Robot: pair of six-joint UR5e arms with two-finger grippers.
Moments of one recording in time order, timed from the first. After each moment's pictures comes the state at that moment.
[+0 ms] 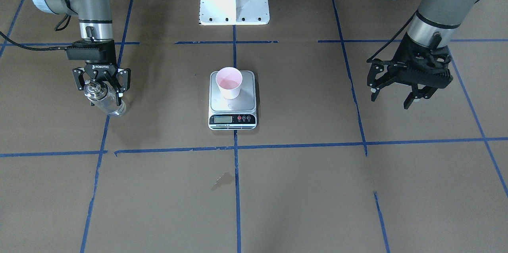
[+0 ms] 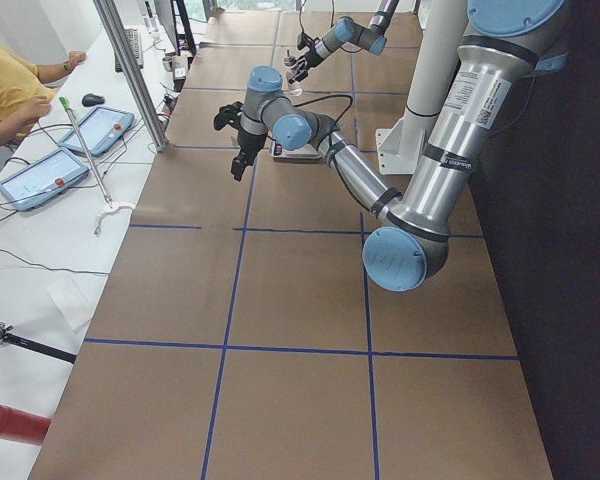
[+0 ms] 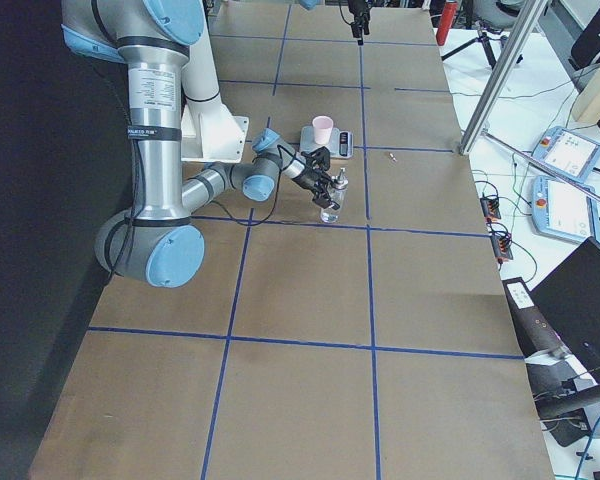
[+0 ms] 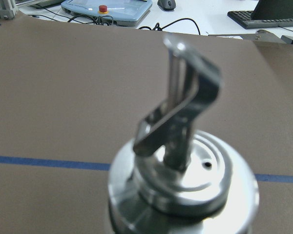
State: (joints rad) left arm -0.98 -1.94 -1.93 -1.62 -1.98 -0.54; right arm 0.42 -1.57 1.92 -1.02 1.07 1.20
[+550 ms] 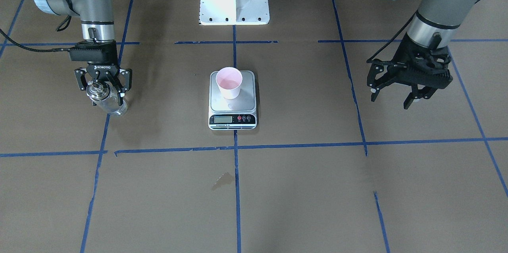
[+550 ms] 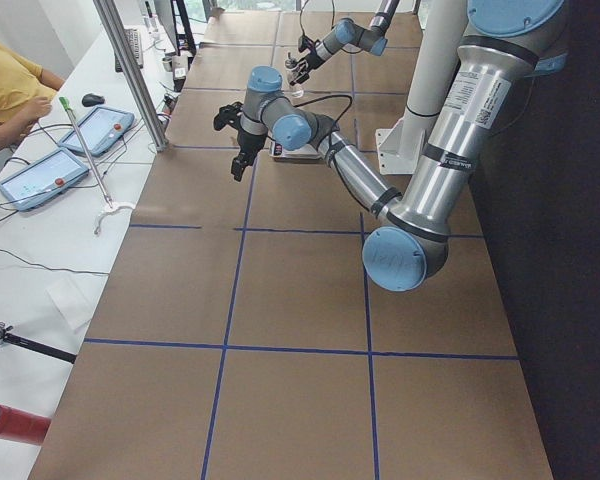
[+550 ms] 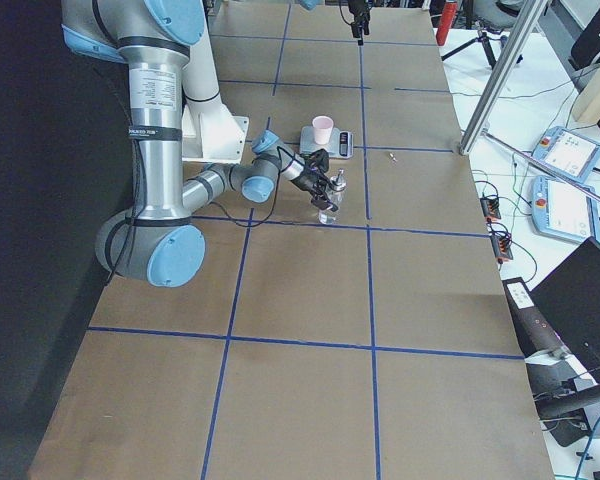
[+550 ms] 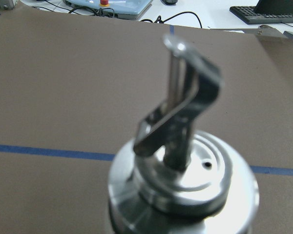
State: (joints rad) left arm -0.98 -1.94 -1.93 -1.62 -1.99 -0.54; right arm 0.41 -1.57 1.91 -1.02 1.07 1.20
